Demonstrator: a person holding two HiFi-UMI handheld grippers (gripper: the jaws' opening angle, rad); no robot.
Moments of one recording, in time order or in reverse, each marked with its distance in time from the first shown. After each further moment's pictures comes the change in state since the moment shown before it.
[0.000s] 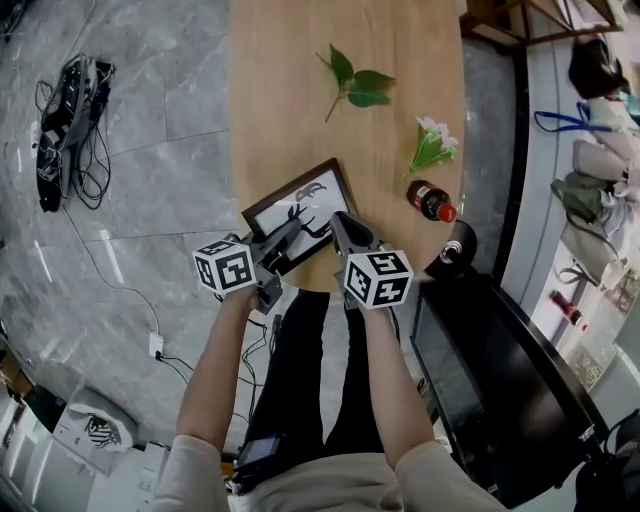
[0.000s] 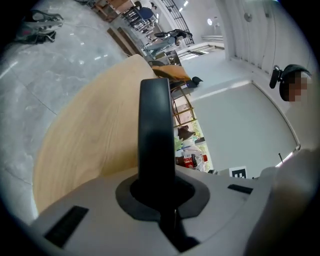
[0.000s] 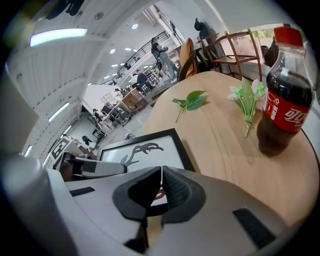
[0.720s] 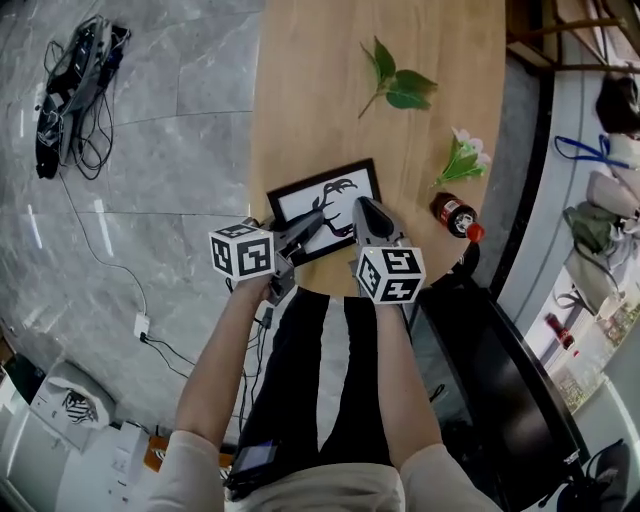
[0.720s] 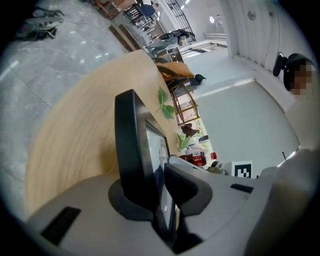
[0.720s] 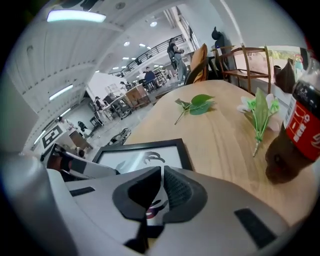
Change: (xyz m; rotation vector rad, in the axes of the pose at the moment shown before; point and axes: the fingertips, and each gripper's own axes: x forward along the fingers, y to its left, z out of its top) left arm 0.015 0.032 -0.004 -0.010 0.018 0.013; right arm 0.035 -0.018 0.008 -0.191 -0.019 -0.079
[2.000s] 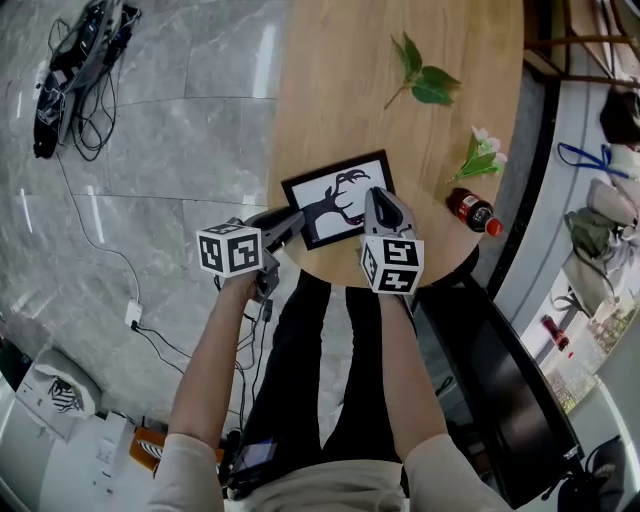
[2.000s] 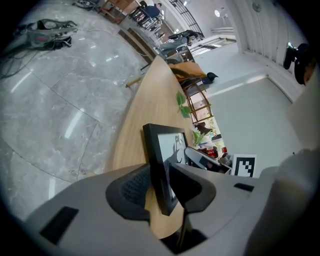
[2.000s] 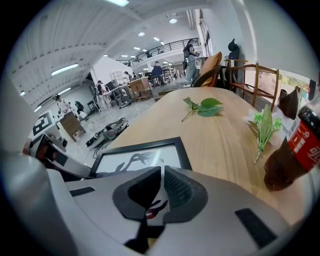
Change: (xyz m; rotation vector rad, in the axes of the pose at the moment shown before) left arm -0.067 0.058 -0.027 -0.038 0.013 0.153; right arm 0.011 0.014 -0.015 -0.168 0.025 -0.107
